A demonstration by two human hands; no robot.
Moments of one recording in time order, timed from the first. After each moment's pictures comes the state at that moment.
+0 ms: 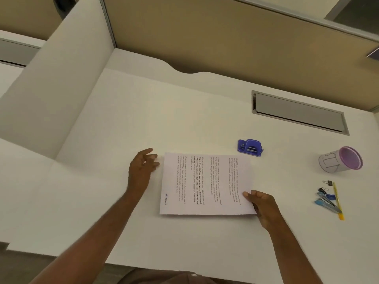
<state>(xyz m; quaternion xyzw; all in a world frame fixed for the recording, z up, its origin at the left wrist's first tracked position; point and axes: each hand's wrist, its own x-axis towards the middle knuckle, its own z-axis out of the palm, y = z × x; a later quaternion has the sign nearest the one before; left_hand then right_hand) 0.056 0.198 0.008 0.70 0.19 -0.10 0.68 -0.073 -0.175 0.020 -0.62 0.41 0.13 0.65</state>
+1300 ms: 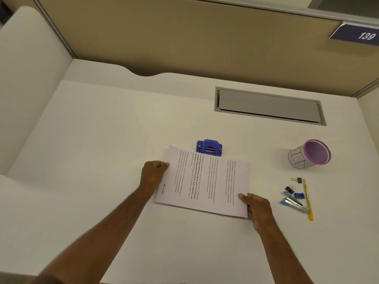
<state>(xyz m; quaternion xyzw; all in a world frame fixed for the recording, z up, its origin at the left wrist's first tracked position) 0.065 0.004 0.005 0.79 0.20 -0.21 0.53 -0.084 -0.303 0.011 -0.56 0.50 0.08 0.65</state>
